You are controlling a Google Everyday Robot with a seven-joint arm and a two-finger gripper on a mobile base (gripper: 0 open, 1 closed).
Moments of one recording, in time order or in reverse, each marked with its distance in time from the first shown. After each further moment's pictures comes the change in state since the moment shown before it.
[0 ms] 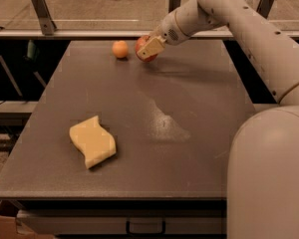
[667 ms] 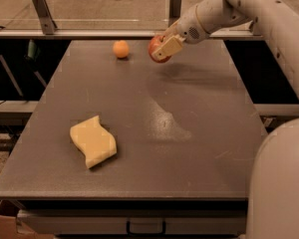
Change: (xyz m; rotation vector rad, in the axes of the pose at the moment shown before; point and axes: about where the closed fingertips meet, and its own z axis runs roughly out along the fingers) arm 0.021 0.013 -0.059 -0.039 0.011 -0.044
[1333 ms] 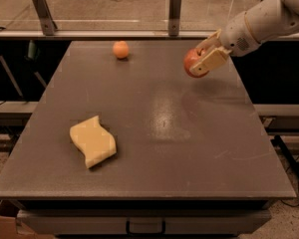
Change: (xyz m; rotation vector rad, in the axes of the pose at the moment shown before) arm 0.067 0.046 -0.093 -0.022 0.080 0.012
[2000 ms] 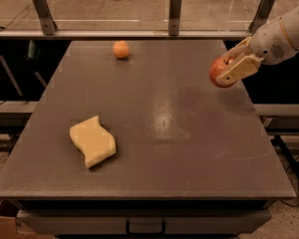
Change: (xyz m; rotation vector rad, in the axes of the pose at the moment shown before) arm 0.048 0.021 -0.053 0.017 0.063 0.067
